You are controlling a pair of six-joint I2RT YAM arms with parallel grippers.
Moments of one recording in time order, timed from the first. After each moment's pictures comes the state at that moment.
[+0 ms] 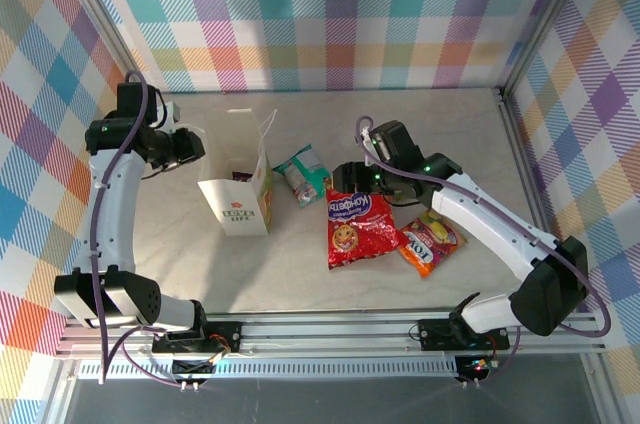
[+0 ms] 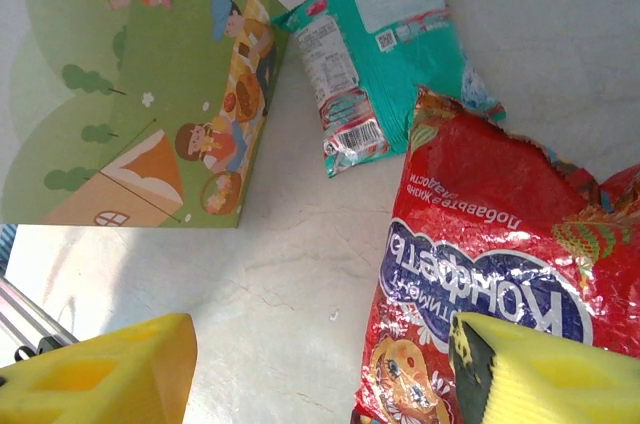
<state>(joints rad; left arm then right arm) 0.08 1.40 1.60 -1.22 0.21 -0.26 0.65 1.39 1.23 -0.66 -0.22 0.52</state>
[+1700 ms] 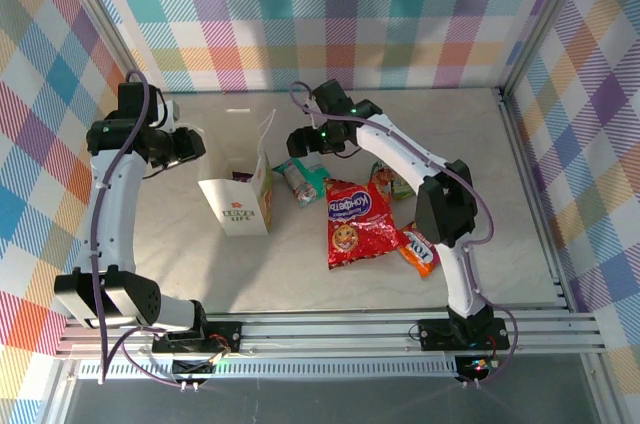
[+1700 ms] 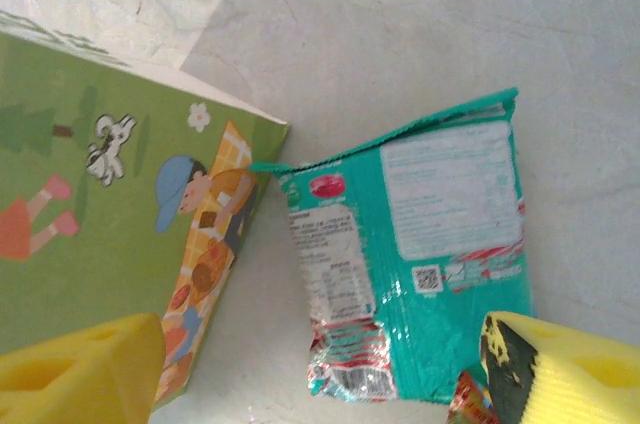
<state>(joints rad) 0.07 1.40 1.59 -1.19 0.19 -0.26 0.63 2.18 2.04 -0.83 -0.26 0.30</state>
